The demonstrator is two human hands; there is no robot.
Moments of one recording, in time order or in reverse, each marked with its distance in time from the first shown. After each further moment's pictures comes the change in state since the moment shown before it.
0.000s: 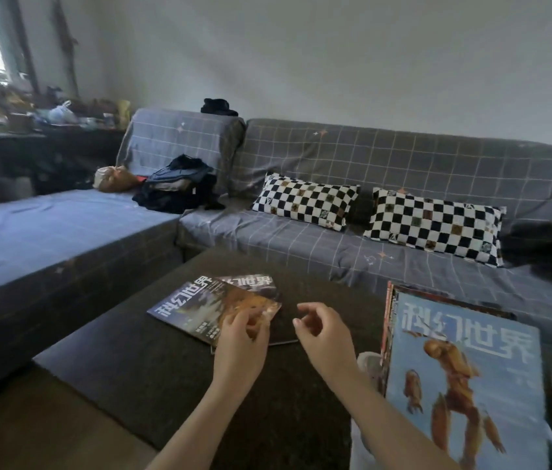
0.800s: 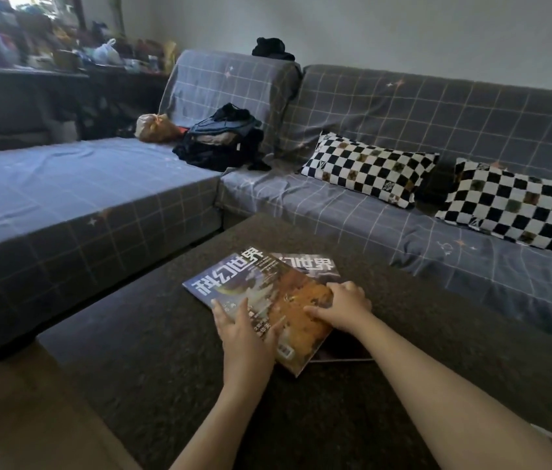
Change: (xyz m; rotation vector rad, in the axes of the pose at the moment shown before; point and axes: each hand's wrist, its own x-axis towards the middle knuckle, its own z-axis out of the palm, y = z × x) left_hand 0.080 -0.119 0.018 0.015 0.048 -0.372; right_hand 0.159 0.084 0.165 -0.669 -0.563 0.187
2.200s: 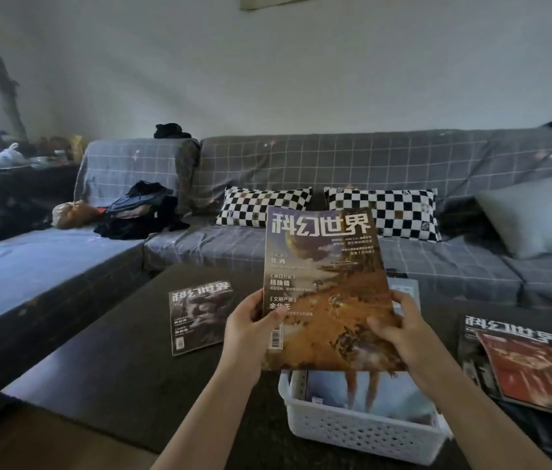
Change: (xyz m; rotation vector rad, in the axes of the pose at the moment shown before) left_hand -0.240 0.170 -0.019 -0.670 -0.492 0.179; right_hand -0.378 0.193 -0.128 1.441 0.347 0.090
